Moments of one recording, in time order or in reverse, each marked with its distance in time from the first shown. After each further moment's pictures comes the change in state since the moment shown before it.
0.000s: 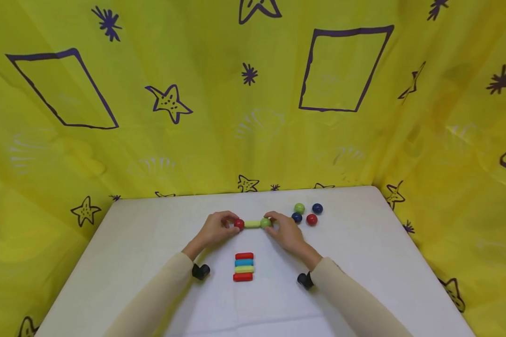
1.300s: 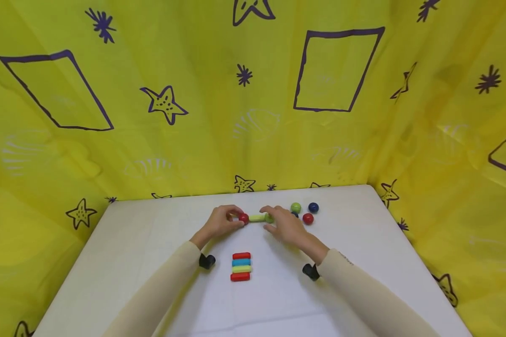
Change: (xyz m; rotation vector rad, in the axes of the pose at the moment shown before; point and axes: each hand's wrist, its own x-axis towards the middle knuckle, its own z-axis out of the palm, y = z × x) left_hand 0.032 0.007 0.008 0.015 -0.047 0.026; right_hand 0.000 -0.025 -0.041 -0.146 -0.127 -0.126
